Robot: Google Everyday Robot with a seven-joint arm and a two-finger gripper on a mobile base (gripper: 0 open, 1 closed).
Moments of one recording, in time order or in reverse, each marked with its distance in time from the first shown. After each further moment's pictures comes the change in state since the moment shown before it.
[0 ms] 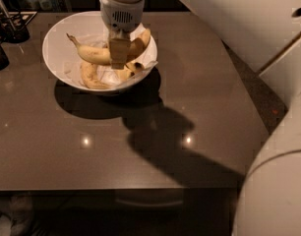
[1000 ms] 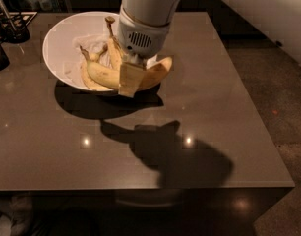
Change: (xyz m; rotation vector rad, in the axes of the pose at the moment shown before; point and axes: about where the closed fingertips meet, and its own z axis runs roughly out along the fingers) arm 0.022 0.092 -0.023 -0.045 -0.058 0.212
